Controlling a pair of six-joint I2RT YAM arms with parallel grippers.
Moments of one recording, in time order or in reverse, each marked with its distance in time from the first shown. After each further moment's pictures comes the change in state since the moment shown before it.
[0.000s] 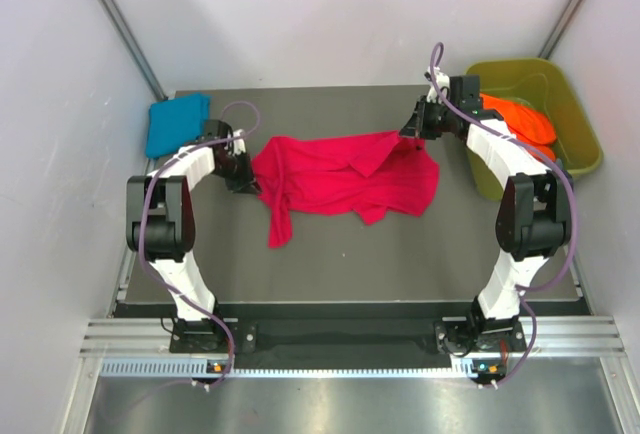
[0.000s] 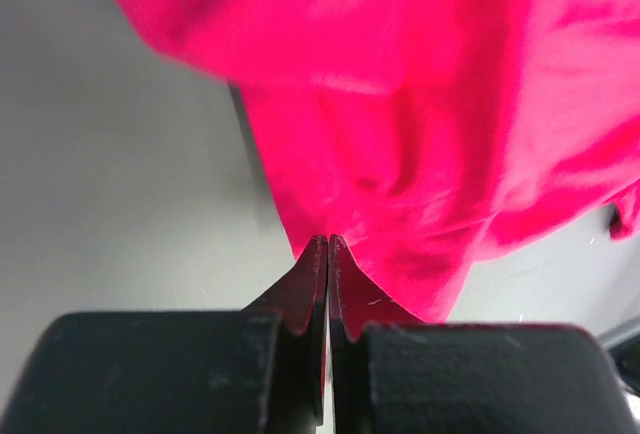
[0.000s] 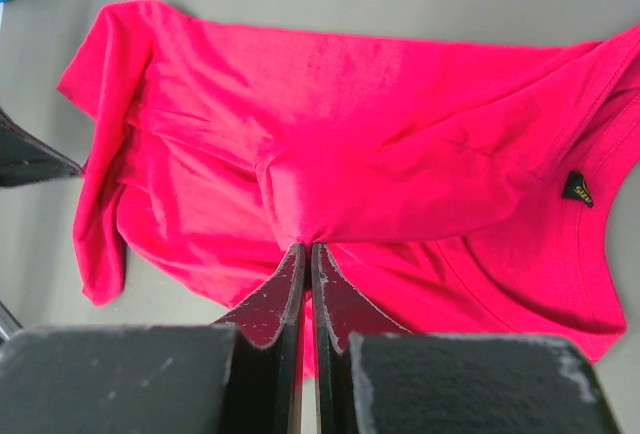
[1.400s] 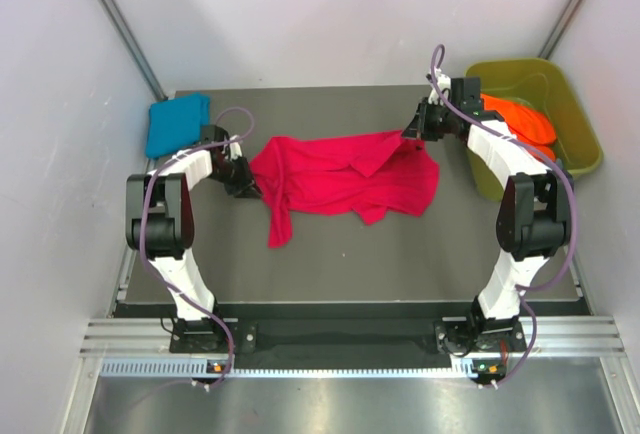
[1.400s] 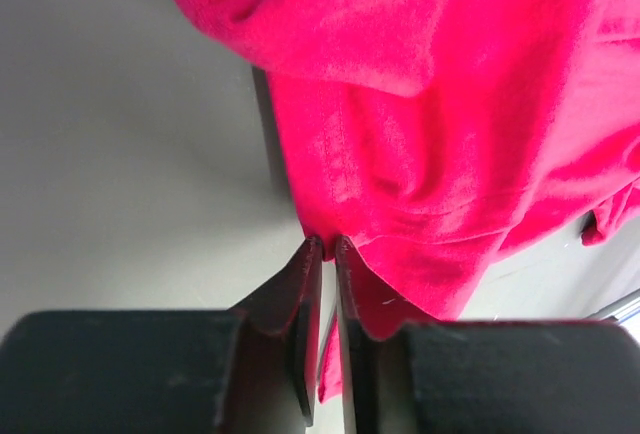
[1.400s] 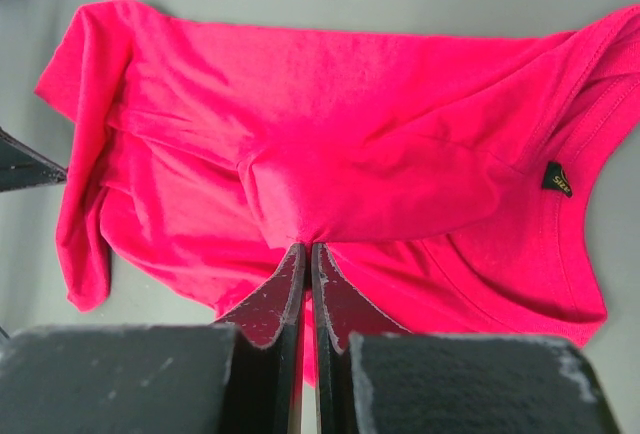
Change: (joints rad) left arm 0.029 0.021 -0.020 0.026 0.039 -0.064; right arm -0.013 0.000 -0.013 0.002 0.026 -0.008
